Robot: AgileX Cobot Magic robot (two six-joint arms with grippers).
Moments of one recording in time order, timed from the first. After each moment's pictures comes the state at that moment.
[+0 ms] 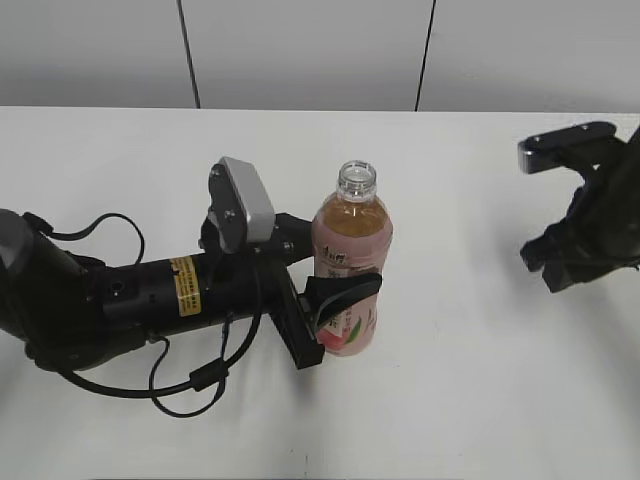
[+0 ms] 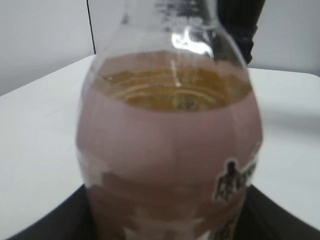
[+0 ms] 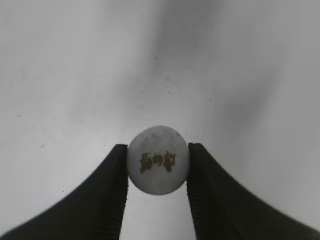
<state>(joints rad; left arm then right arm) -0.55 2.07 -0.71 0.73 -1.19 -0.17 0.22 1.71 -0.95 -0.04 0.65 -0.11</state>
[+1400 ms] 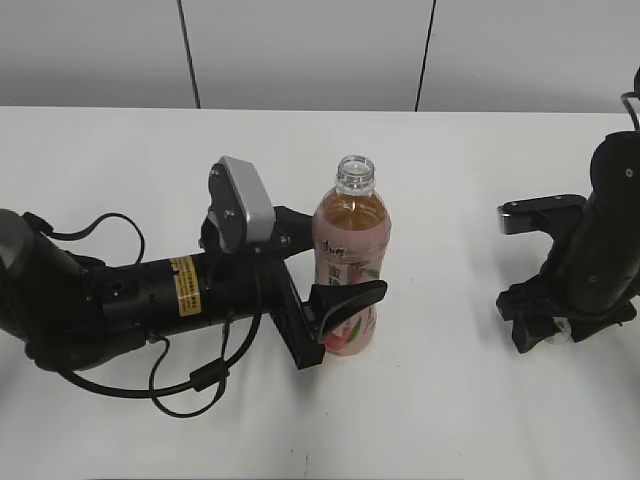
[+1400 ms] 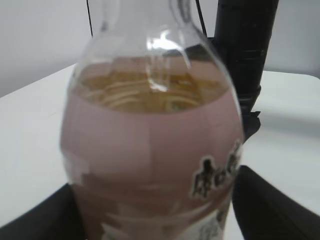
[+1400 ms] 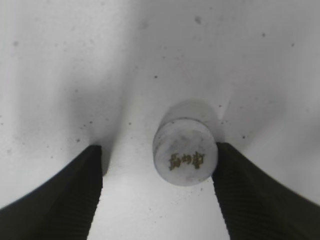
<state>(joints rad) -0.55 2.07 -0.71 0.73 -1.20 -0.17 0.22 1.90 -0.90 0.00 0.59 -0.04</state>
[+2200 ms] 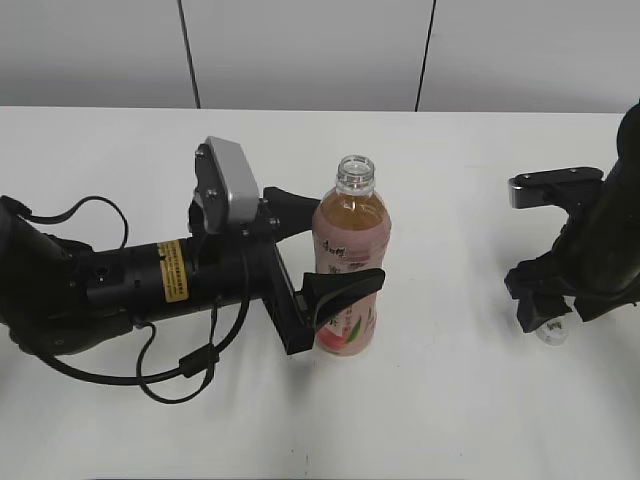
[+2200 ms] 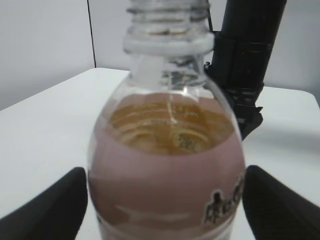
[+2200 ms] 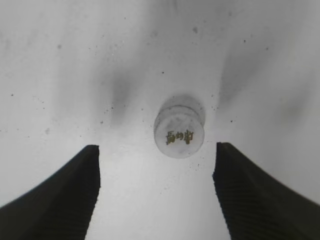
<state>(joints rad) -0.52 2.03 -0.71 0.79 -1.21 -0.23 0.22 1.79 -0.91 0.03 0.65 -0.06</state>
